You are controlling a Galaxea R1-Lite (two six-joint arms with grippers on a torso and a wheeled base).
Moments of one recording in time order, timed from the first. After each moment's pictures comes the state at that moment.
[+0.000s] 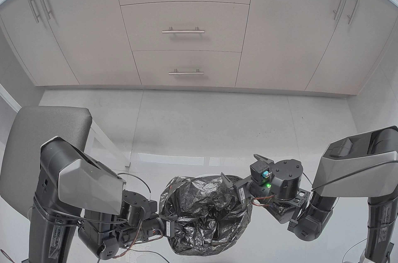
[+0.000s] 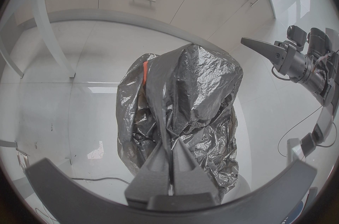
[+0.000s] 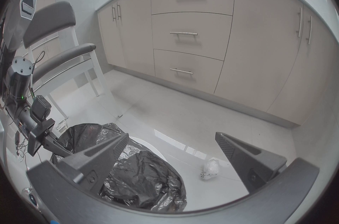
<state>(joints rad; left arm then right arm) -0.59 2.47 -0.29 -1.53 -0.12 -0.36 0.69 2.30 -0.54 -1.55 -0.32 -0.16</state>
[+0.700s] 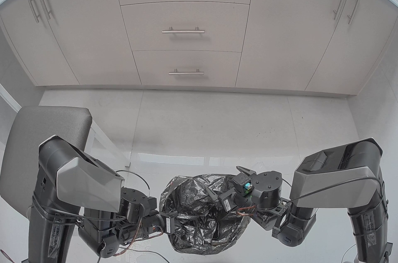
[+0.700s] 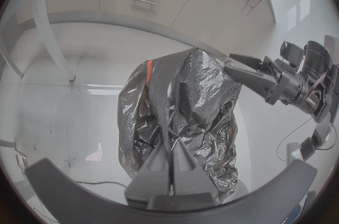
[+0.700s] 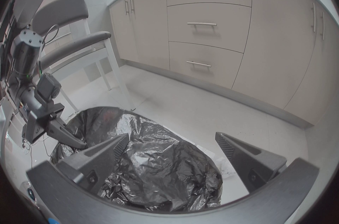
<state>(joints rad) -0.58 2.46 -0.31 -1.53 -0.12 -0.36 0.73 2.45 -0.64 -1.55 -0.26 -0.15</state>
